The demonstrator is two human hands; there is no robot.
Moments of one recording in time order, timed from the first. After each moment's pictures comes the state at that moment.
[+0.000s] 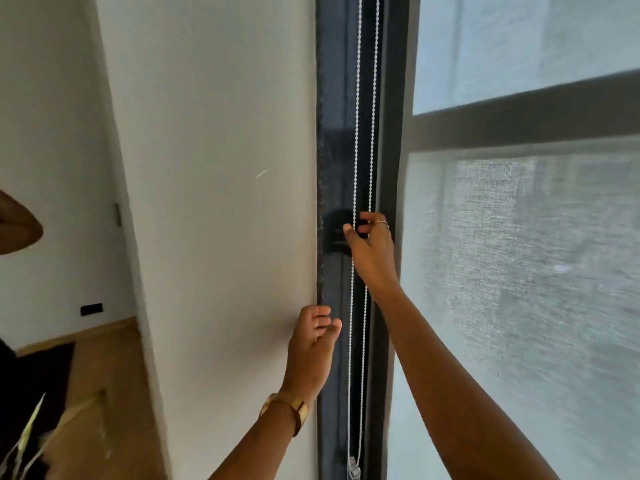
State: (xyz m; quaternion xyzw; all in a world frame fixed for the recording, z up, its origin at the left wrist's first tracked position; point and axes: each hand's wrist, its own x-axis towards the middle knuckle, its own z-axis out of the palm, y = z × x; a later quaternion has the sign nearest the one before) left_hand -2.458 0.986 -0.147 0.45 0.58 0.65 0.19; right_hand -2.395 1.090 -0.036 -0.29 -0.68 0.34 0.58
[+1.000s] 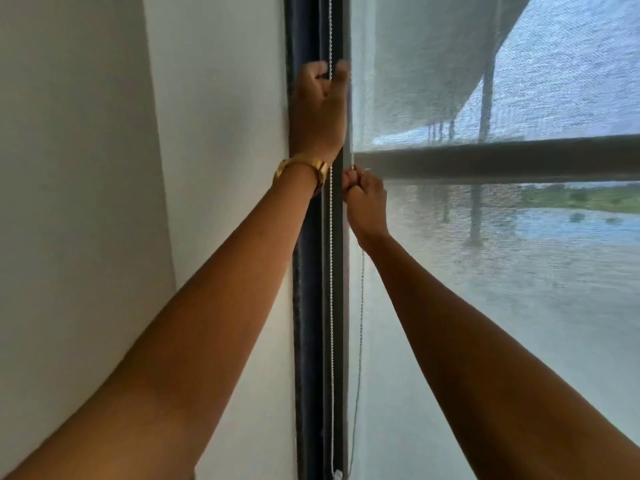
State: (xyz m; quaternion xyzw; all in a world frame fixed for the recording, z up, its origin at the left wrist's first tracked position) left_hand -2.474 0.982 0.161 0.62 0.23 0.74 0.09; right_hand -2.399 1.020 0.062 -0.30 -0.62 0.08 0.72
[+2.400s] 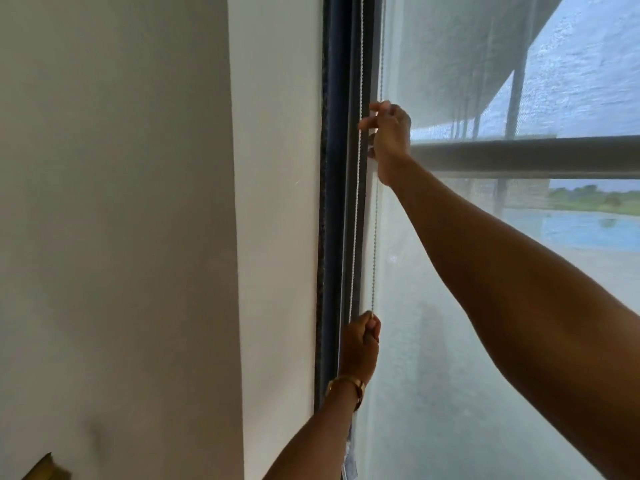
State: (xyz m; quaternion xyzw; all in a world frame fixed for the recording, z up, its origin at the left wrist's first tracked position) left_hand -2.448 0.962 -0.174 0.63 0.38 0.61 0.31; right_hand -2.413 0.973 0.136 -0.31 -0.56 0.24 0.73
